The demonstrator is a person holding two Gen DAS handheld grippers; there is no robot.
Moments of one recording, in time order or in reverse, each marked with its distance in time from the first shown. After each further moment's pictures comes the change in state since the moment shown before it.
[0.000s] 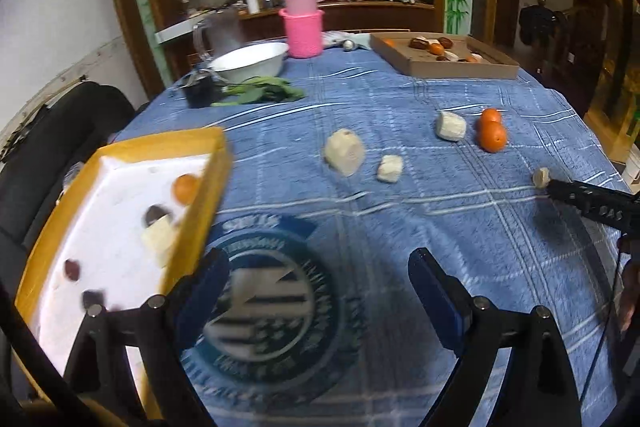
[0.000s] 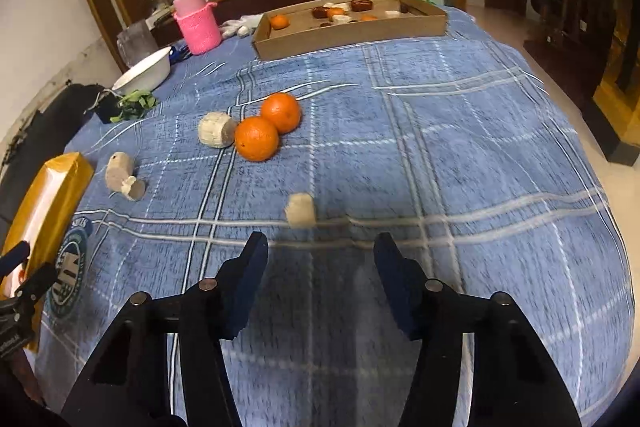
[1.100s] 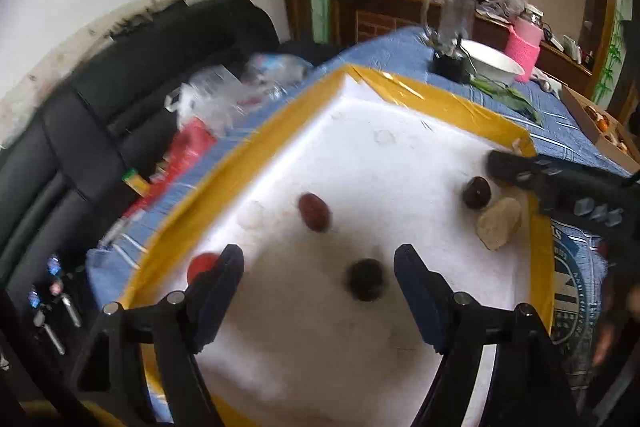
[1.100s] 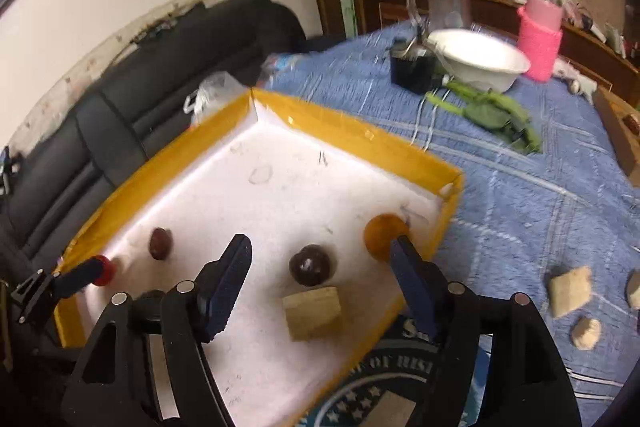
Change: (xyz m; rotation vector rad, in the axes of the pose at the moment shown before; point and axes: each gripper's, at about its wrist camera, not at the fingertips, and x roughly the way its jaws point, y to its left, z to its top) left arm -0.019 0.226 -0.061 -0.392 0.071 0.303; right arm 0.042 0.354 0.020 -0.451 0.052 0.418
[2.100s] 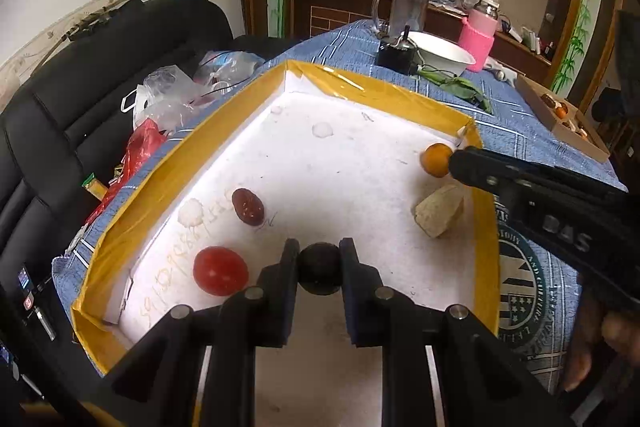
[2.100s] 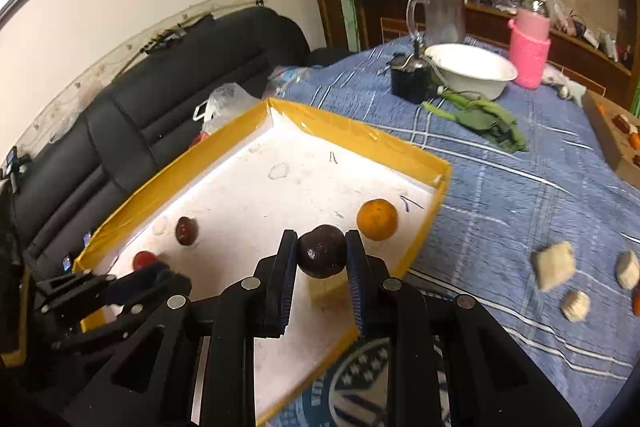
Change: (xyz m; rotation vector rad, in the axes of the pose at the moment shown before) left arm 0.000 -0.022 0.002 0.037 0.042 -0.172; right arm -0.015 0.010 -0.014 -0.013 -0.021 0.010
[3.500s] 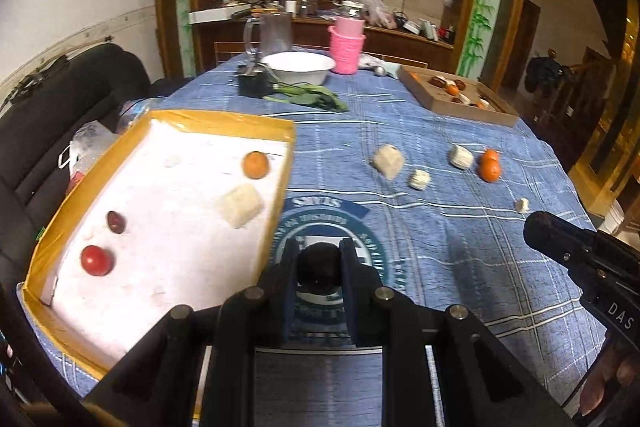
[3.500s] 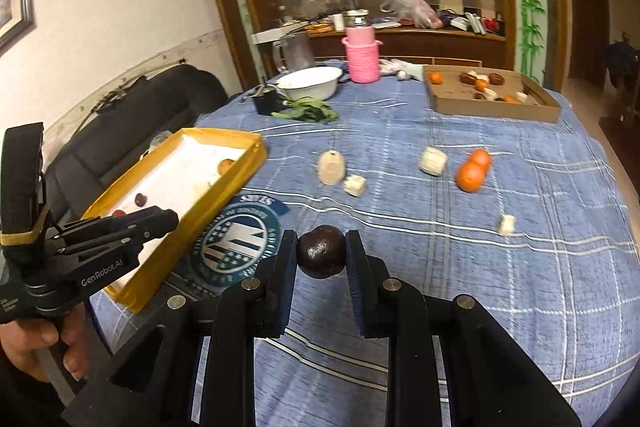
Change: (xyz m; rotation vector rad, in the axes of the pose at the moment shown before) left arm -0.062 -0.116 -0.025 0.175 -0.095 -0.196; right arm -0.185 -0.092 -0.118 0.183 -0.170 -0.204
